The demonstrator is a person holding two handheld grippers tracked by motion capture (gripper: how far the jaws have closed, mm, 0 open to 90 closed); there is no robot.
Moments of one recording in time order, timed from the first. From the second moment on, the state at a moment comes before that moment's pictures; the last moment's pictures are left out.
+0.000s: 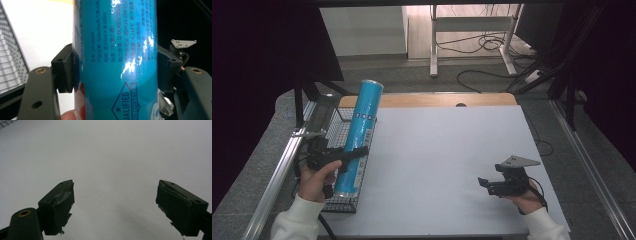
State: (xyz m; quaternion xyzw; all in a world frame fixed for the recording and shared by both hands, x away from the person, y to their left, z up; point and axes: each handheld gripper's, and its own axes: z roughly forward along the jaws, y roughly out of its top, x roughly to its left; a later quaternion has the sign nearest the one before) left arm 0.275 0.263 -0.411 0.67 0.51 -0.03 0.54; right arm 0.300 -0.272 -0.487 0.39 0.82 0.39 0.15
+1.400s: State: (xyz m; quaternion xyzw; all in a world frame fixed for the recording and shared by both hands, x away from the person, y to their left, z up) left arm 0.295 0.319 -0.457 0.66 0.62 0.05 0.42; right arm 0.299 -0.270 -0.488 0.39 0.82 0.39 0.15
